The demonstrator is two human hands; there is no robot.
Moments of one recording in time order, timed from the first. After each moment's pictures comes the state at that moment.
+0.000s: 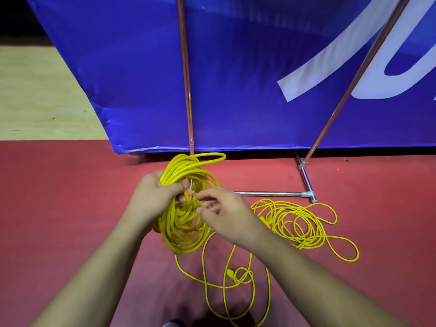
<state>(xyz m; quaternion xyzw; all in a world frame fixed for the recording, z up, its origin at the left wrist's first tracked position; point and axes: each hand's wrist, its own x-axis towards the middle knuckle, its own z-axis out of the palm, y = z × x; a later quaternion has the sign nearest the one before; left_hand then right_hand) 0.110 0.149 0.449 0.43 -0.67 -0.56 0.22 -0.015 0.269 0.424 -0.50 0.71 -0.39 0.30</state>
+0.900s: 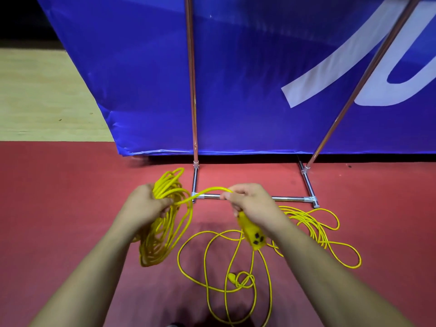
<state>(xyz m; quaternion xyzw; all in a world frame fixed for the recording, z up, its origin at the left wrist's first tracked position) 0.139 0.122 0.434 0.52 -0.76 -0.38 0.09 -0.058 0.271 0.425 -0.36 0.71 -0.46 0.39</state>
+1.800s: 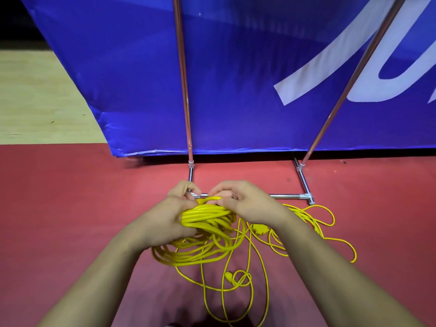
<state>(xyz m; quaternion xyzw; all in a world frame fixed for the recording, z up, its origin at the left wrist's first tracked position) 0.117 0.157 0.439 0.16 -0.89 -0.42 0.01 -0.068 0.271 0.437 -0.49 0.67 -0.38 0.42</state>
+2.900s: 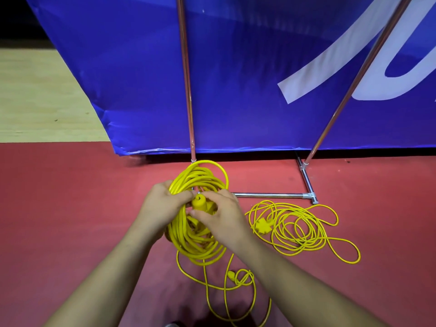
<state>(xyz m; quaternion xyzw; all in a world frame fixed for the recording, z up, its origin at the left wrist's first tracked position) 0.103 0.158 0.434 0.45 -0.67 -0.55 0.22 -0.009 0.259 0.390 -0.46 0.77 -0.40 0.19</state>
